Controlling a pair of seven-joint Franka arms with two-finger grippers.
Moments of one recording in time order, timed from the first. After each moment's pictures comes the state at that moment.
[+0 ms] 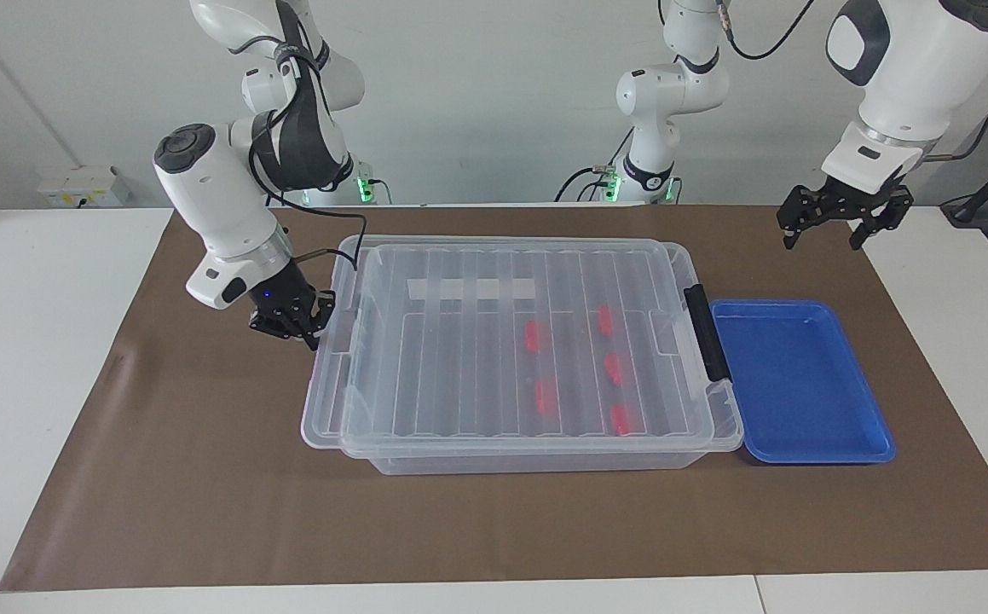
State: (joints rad) left arm 0.08 -0.02 -0.10 -1.64 0.08 1.65 0.15; right arm 0.20 0.13 -0.09 -1.87 0.21 2.14 -0.15
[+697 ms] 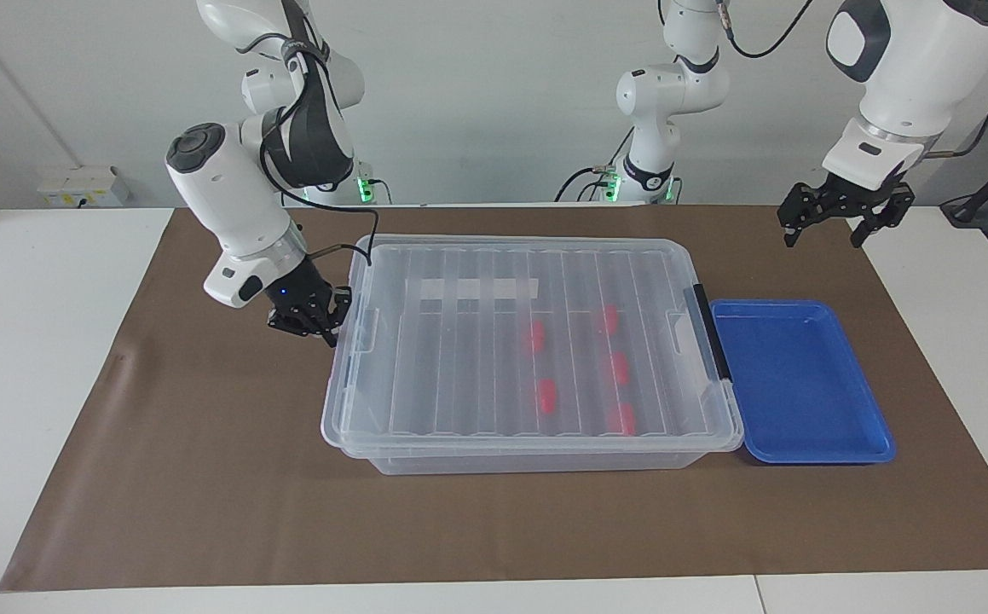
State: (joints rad) left arm 0.08 -0.02 -0.10 -1.64 0.08 1.66 0.15; right arm 0.22 0.13 -0.08 -1.87 0.25 2.14 -0.15
